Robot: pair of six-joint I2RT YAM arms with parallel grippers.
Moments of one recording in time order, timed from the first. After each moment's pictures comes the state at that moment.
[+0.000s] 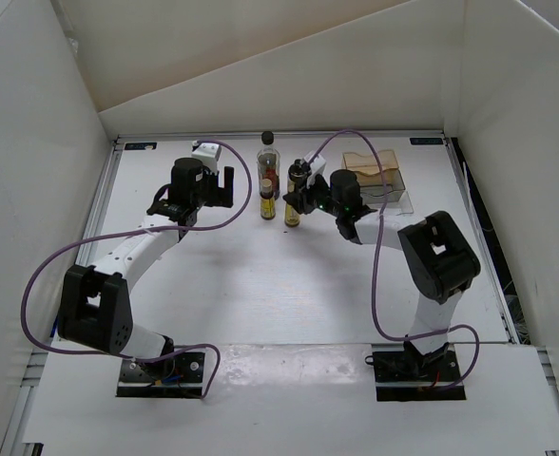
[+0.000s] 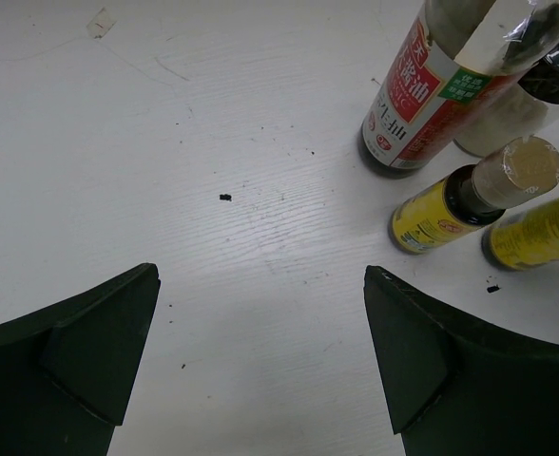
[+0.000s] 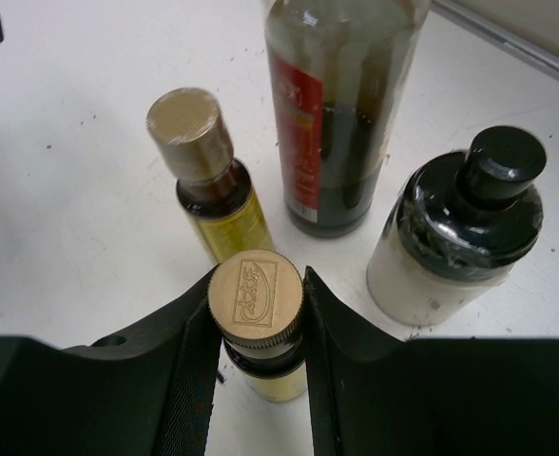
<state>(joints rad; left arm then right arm) -0.31 1.45 1.00 -0.03 -0.07 -0.03 0.53 1.85 1.00 0.63 -0.38 -0.01</state>
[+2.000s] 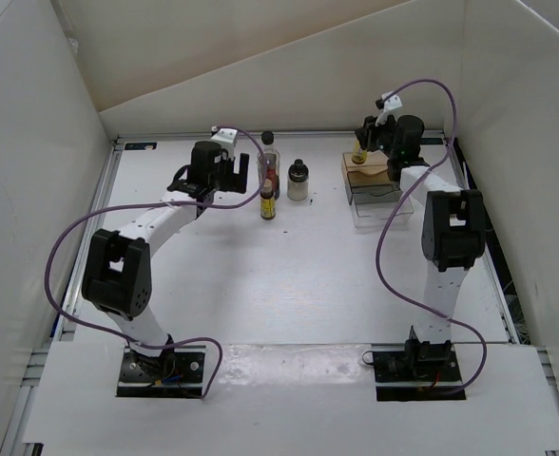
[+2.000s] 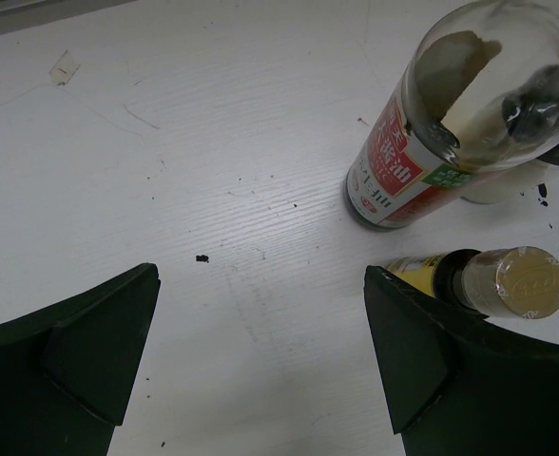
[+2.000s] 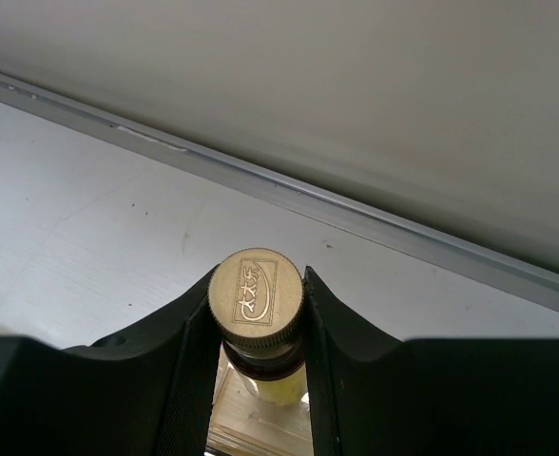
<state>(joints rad) -0.35 1.69 1.22 -0.03 -0.09 -0.01 0.09 2.07 1.50 0.44 -0.36 -0.07</state>
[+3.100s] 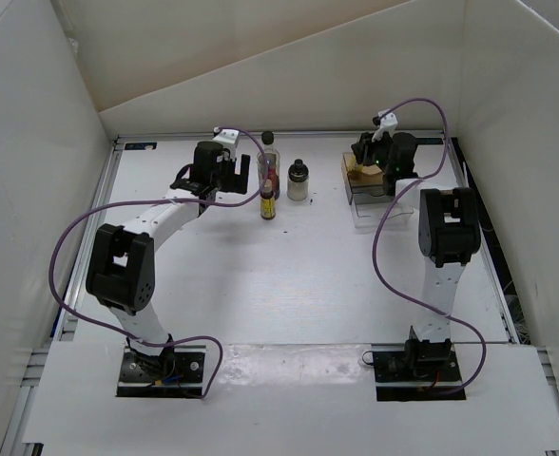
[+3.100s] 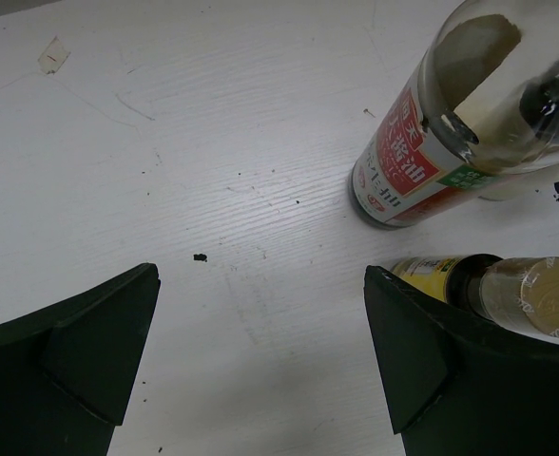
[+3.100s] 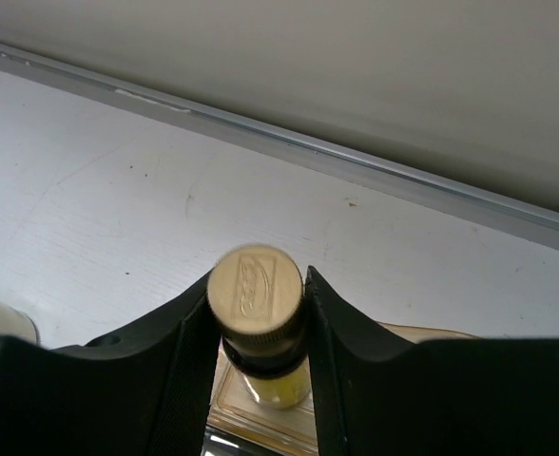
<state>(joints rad) -0.34 1.73 1.24 -0.04 -0.09 -0.01 0.09 2.13 1.38 0.60 -0.36 -0.03</state>
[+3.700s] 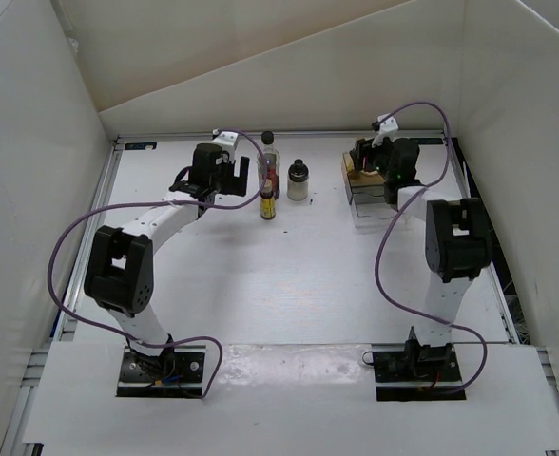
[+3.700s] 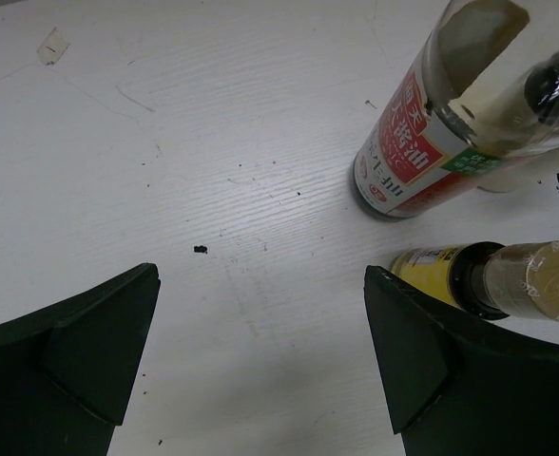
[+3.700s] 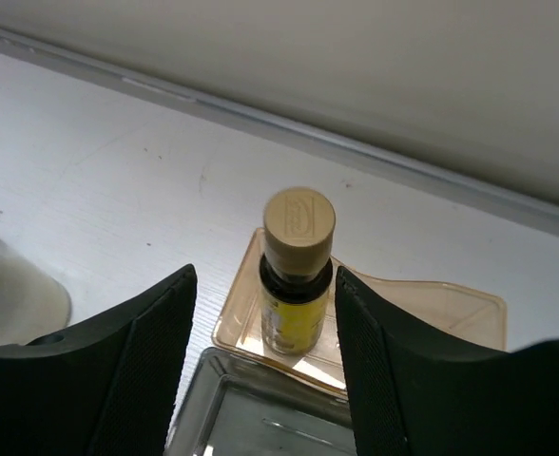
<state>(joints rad) -0.34 1.72 1.21 -0.03 -0.09 -0.02 0.12 1.98 1.22 0.60 -0.30 -0.08</state>
